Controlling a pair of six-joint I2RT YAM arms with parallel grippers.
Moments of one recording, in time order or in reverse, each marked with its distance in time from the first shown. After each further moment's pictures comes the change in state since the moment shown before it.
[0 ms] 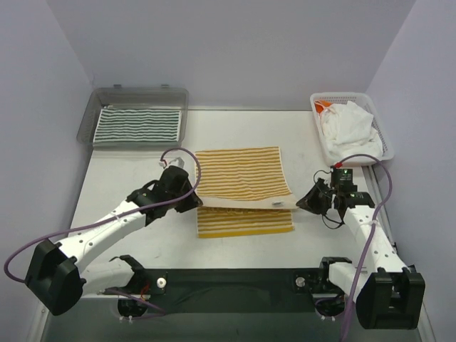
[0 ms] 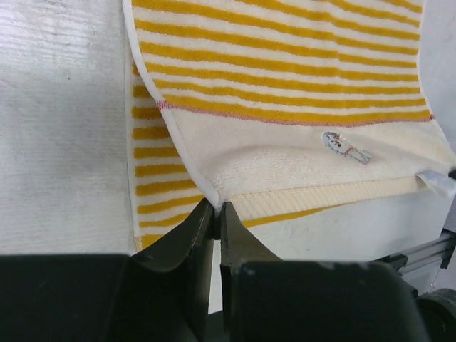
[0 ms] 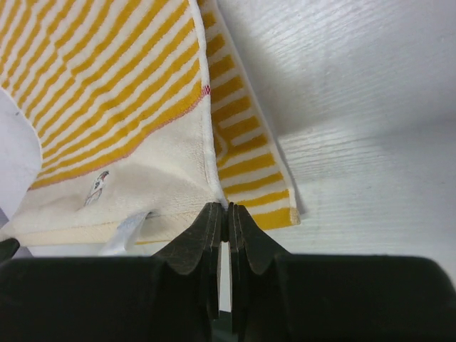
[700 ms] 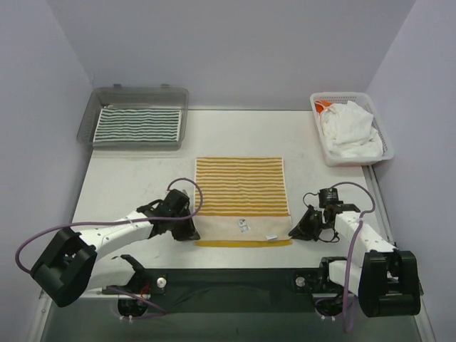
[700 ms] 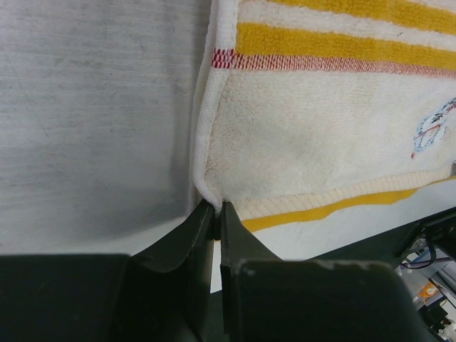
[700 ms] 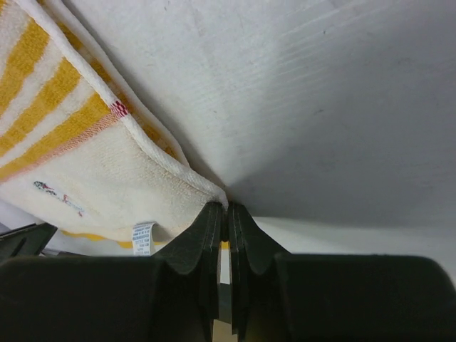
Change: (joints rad) left arm -0.005 0.052 -0.286 0.077 0.215 -0.019; right arm 0.051 0.074 -0.241 0.005 -0.051 0.087
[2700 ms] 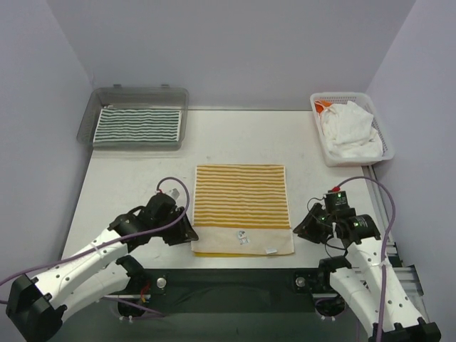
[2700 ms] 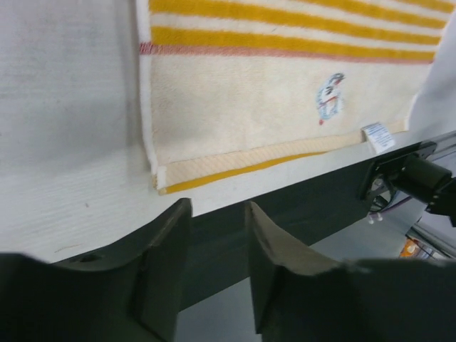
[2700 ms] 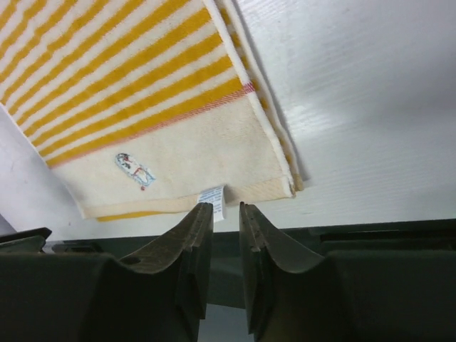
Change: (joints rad) left arm -0.040 -0.385 0.027 -0.283 0.028 -0.012; right arm 0.158 -0.433 0.173 -0.399 0.154 0.100
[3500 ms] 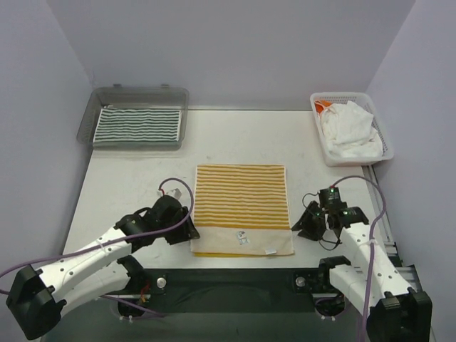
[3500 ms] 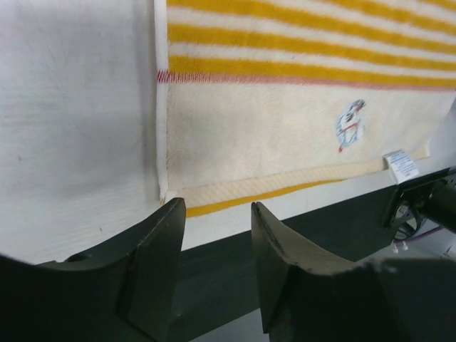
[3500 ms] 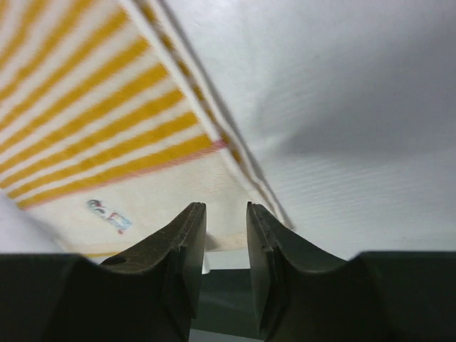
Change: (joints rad) left arm -0.066 0.046 -0.025 0.072 -0.114 -0.034; right arm -0.040 0.167 -0.129 0.200 0.002 0.006
